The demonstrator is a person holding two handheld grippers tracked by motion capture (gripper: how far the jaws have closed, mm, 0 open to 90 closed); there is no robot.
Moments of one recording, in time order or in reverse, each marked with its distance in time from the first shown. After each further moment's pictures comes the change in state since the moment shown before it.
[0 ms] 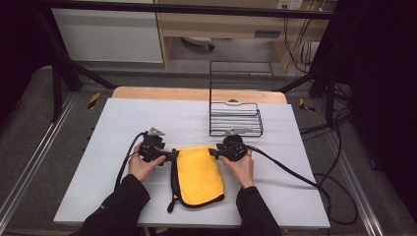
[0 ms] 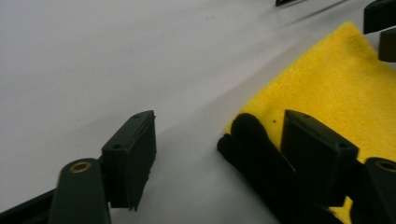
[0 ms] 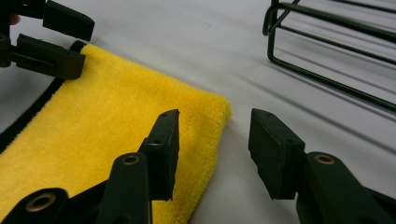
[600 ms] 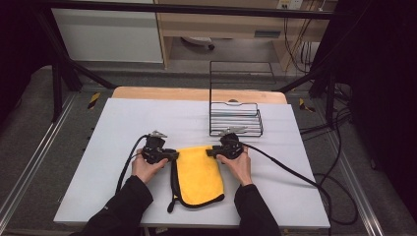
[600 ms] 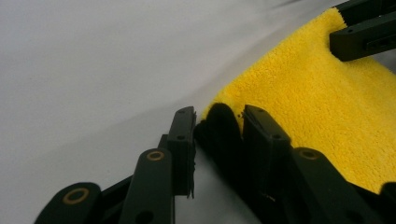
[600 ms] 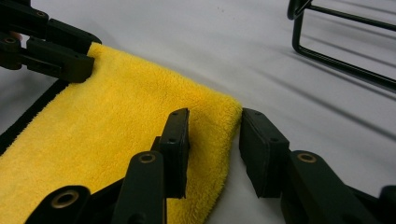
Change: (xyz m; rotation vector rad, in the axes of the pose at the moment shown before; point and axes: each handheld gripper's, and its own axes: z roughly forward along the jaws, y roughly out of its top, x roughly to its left) left arm -0.006 -0.004 0.001 0.030 -0.056 -0.028; right arm -0.007 0.003 0.021 0.053 0.085 0.022
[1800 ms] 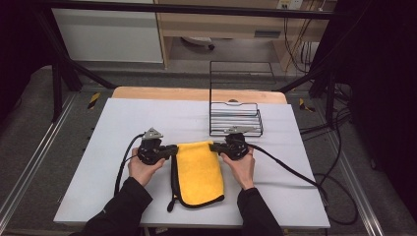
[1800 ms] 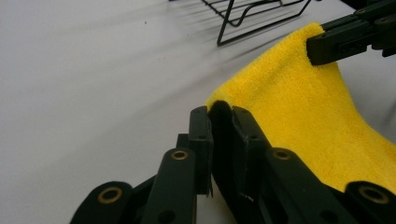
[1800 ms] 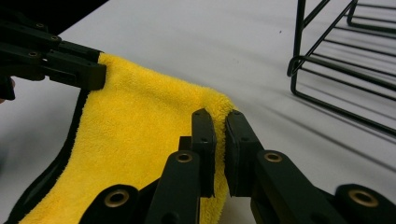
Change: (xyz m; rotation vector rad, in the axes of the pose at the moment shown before) left arm -0.021 0.004 -0.040 -0.198 -0.047 0.094; right arm 0.022 0.006 -0.043 -0.148 0.004 -0.013
